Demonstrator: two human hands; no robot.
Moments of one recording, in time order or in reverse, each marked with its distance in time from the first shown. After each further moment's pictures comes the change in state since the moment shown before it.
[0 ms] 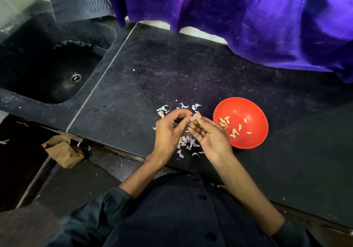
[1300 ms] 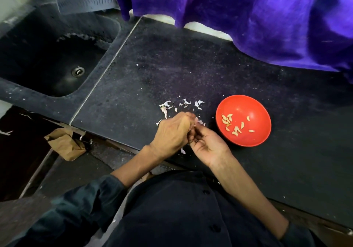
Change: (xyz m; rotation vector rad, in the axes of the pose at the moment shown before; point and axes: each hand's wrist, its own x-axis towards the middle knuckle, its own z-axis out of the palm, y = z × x) left_hand -0.001 -0.014 -0.010 0.723 0.022 0.825; right_hand -0.013 0.010 0.017 0.179 0.160 0.313
